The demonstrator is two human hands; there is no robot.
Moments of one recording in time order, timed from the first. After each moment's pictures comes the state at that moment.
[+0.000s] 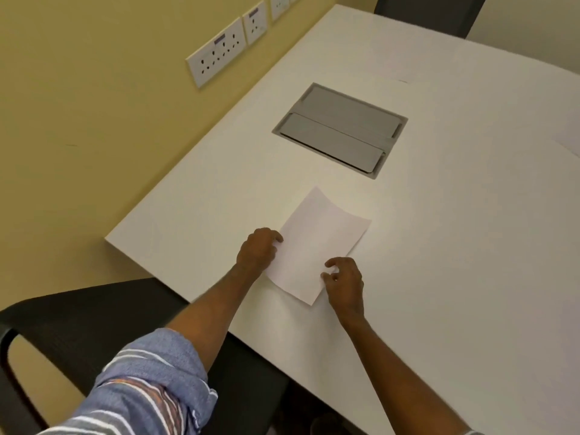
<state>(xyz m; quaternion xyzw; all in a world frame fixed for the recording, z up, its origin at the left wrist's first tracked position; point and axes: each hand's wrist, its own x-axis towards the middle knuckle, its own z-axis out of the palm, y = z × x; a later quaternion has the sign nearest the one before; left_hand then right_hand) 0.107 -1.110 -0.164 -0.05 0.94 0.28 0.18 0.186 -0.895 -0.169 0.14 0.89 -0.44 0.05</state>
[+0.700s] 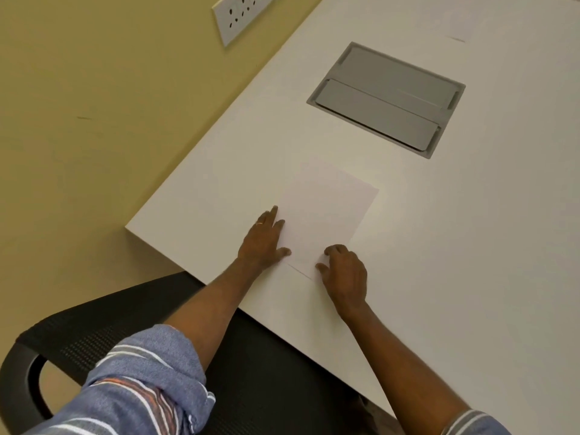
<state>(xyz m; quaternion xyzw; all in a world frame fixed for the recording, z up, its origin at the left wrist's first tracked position) 0.094 -1.224 -0.224 0.06 0.97 0.12 0.21 0.157 -1.019 -0.223 0.01 0.98 -0.17 0.08</state>
